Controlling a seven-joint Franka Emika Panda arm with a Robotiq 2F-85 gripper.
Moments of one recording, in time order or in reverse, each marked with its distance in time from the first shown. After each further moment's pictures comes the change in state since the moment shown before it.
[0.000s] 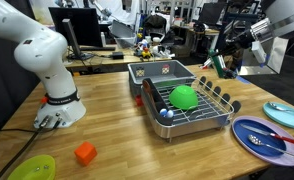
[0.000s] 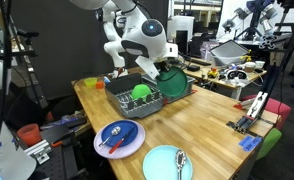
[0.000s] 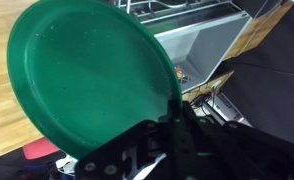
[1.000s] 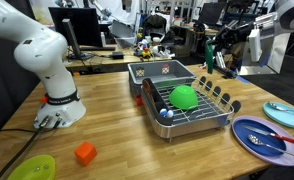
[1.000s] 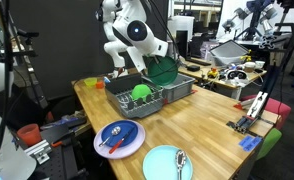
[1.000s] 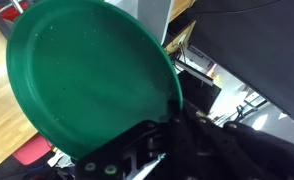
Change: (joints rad) arm -0.188 0.034 0.304 -0.020 0.529 0.065 -0.249
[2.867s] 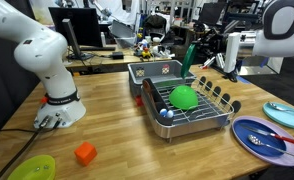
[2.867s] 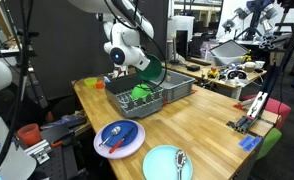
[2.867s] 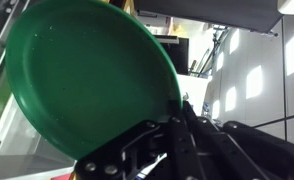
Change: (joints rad) arm 0.131 0.056 -0.062 -0.003 0.962 -0.228 -0.485
